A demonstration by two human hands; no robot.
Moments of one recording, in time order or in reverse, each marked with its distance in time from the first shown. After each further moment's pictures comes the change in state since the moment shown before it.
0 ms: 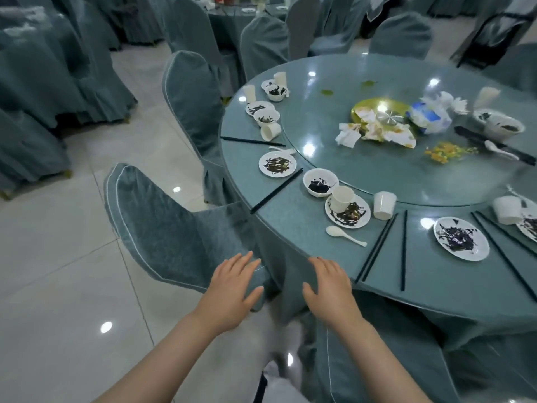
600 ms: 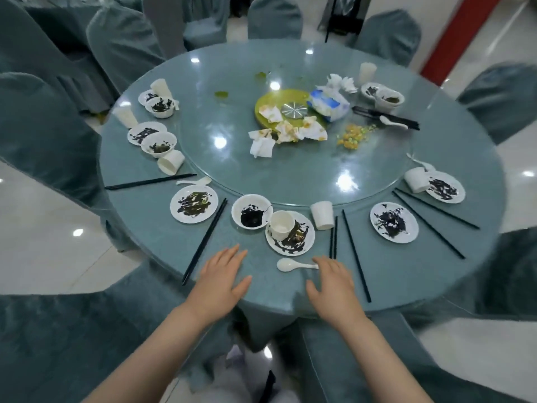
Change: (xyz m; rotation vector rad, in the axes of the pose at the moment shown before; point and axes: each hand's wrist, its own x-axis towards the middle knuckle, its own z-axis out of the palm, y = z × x) left_hand 0.235 0.010 -0.015 -0.056 -0.192 0.302; right_hand 0.093 0.067 -0.040 0.066 0.179 0.457
